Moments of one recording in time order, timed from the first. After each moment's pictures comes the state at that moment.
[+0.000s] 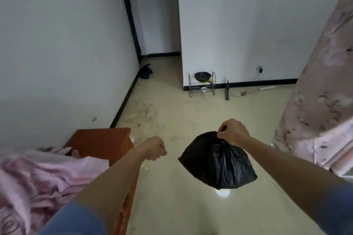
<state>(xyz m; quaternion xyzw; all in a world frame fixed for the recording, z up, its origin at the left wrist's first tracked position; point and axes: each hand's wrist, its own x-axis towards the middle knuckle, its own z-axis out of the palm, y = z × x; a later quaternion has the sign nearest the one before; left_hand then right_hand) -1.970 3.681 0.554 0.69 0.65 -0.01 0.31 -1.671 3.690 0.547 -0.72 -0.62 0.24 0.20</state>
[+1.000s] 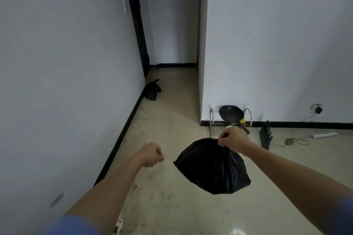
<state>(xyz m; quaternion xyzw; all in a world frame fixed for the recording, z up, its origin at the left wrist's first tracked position) -2.044 4.532 0.555 0.63 0.69 0.01 0.34 -1.732 4.565 0.559 -0.69 -0.63 0.30 0.18</state>
